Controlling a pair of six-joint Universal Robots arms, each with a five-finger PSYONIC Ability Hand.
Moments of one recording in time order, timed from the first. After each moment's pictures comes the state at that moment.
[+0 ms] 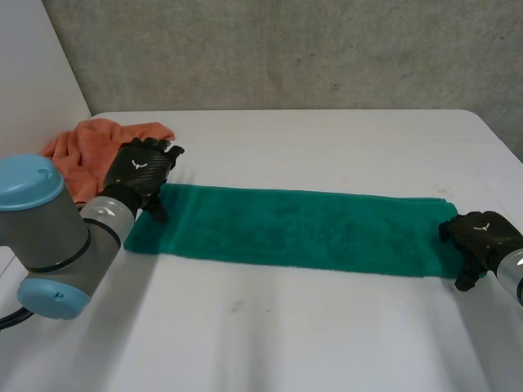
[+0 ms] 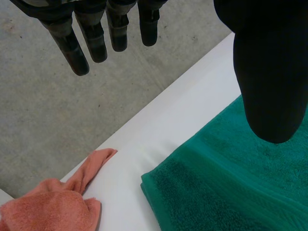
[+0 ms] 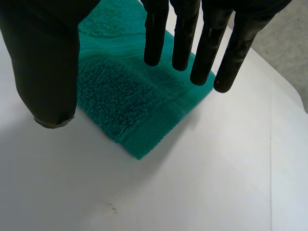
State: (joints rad) left arm 4.41 -2.01 -1.63 3.53 -1.44 3.53; right arm 1.48 -1.19 1.85 -0.17 1.26 2.49; left_hand 0.19 0.20 0.21 0.20 0.05; right_hand 0.40 0.47 0.47 0.47 0.28
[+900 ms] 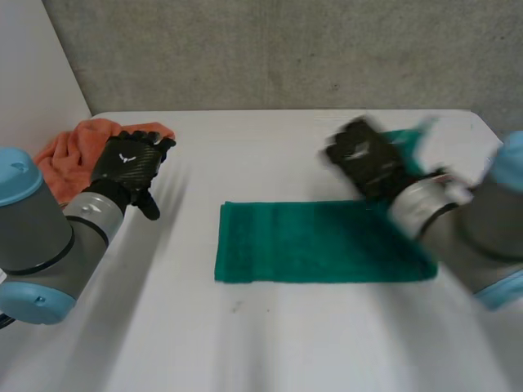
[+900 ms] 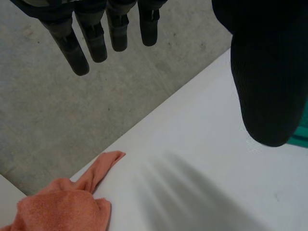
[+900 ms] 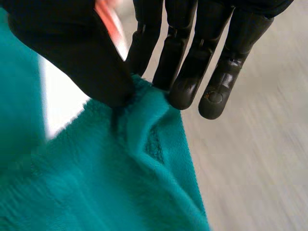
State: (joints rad) left arm 4.42 -1.91 -1.67 3.49 -1.45 3.50; right arm 1.94 -1.17 1.55 -0.35 1.12 2.27; left_hand 0.19 0.20 0.21 0.20 0.05; right_hand 0.98 1.17 1.19 1.19 0.99
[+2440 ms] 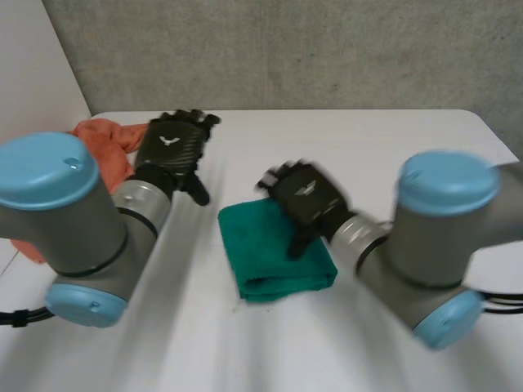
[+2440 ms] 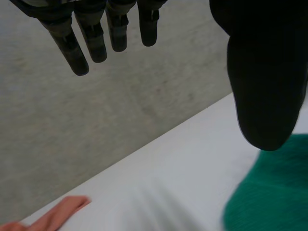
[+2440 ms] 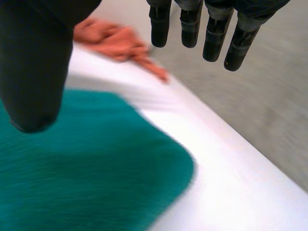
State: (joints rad) left arm 4.17 -1.94 -1.51 3.43 -1.63 3.30; right arm 2.16 -1.09 1.44 -0.13 1.33 2.82; left_hand 0.19 0.20 0.21 0.20 0.05; right_hand 0.20 0.22 0.21 0.23 0.06
